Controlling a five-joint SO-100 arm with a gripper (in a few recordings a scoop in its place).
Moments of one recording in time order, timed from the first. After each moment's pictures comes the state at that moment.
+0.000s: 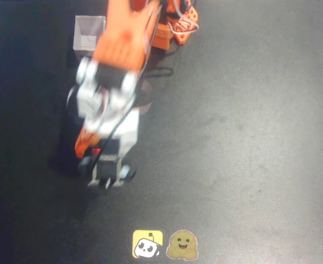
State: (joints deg) arm 15.4 98.5 94.0 65.7 76.4
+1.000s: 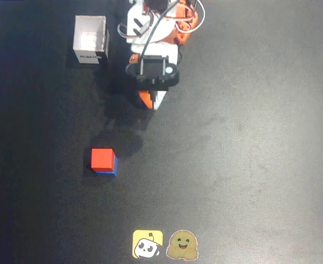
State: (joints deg) arm 7.2 182.9 169.5 61.8 87.4
